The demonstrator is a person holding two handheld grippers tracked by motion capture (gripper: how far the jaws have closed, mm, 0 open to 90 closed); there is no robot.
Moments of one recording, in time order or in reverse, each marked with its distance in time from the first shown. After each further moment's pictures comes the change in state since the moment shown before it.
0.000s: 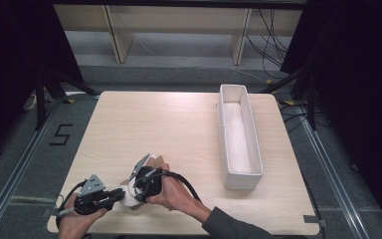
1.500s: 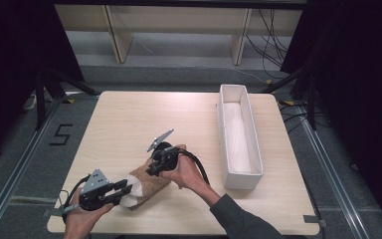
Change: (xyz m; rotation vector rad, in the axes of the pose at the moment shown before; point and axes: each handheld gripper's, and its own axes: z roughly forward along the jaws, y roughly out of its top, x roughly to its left) left arm -0.013 0.020 0.003 -0.112 -0.003 -0.016; right arm -0.063 -0.006 -0.033 -0.164 -0.009 0.126
